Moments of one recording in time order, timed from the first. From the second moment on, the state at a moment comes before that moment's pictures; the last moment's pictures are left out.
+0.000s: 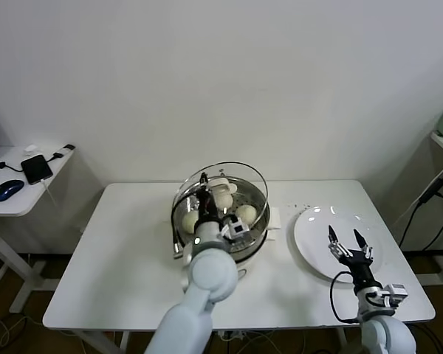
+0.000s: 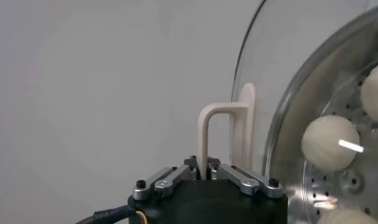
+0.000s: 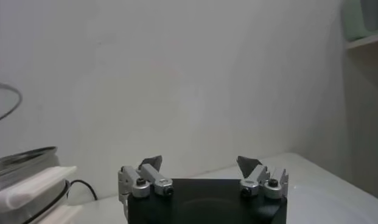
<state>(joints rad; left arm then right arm) 0.93 -1.61 0.01 -1.83 1.53 0.74 0.33 -1.35 1.29 0.69 1.67 0.56 0.09 -0.16</state>
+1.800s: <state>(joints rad) 0.92 -1.61 0.06 -1.64 1.68 0.74 0.32 -1.33 1.29 0.68 1.62 0.56 0.11 -0.16</state>
